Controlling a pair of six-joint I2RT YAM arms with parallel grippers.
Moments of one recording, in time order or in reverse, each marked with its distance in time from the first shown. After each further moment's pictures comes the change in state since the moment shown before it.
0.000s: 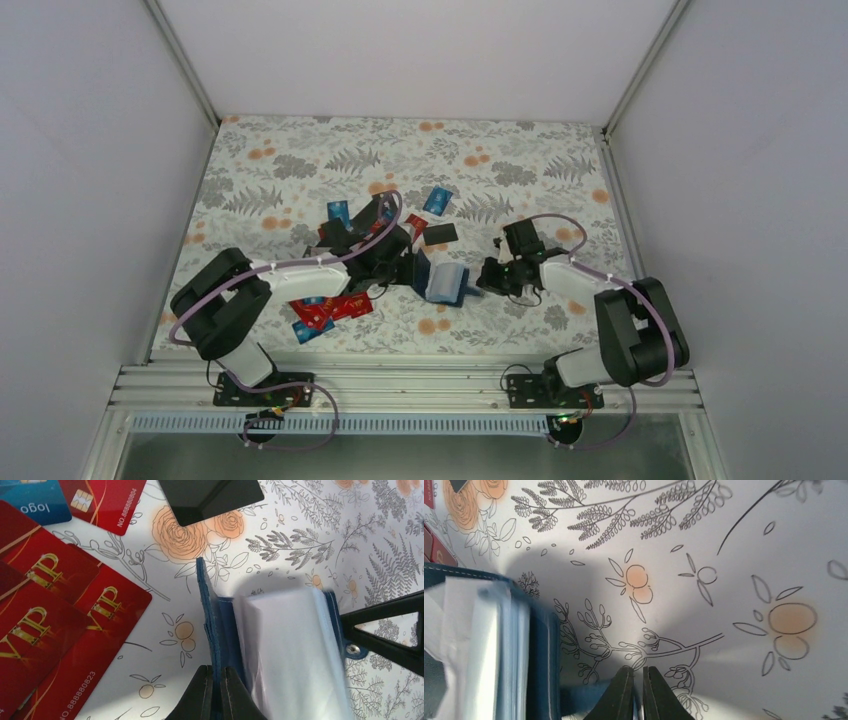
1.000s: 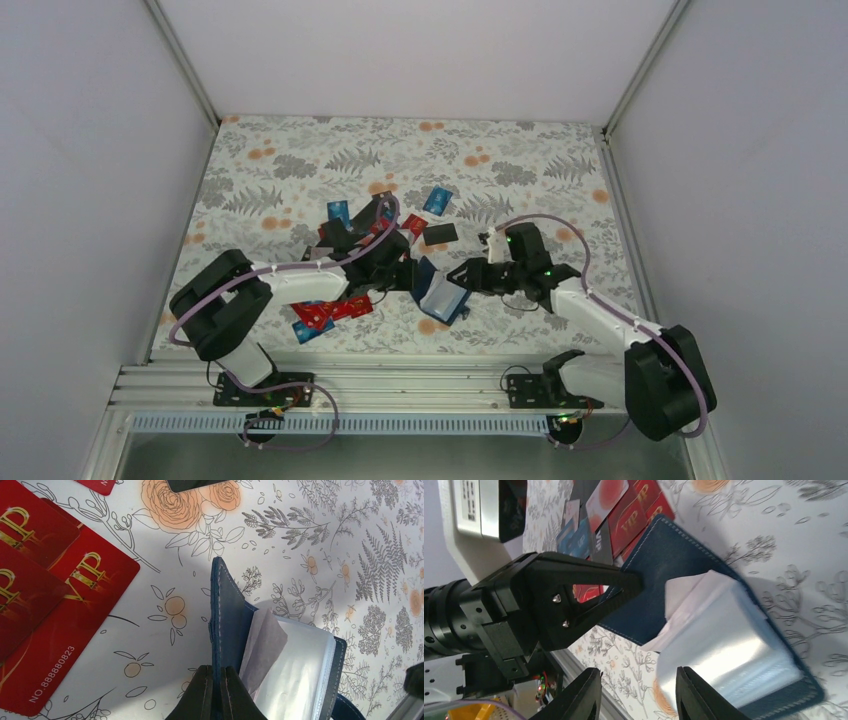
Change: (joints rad) left arm -0.007 -0.008 -0.048 0.040 0.050 -0.061; right arm 0.087 -0.278 -0.075 0.137 -0.308 0.042
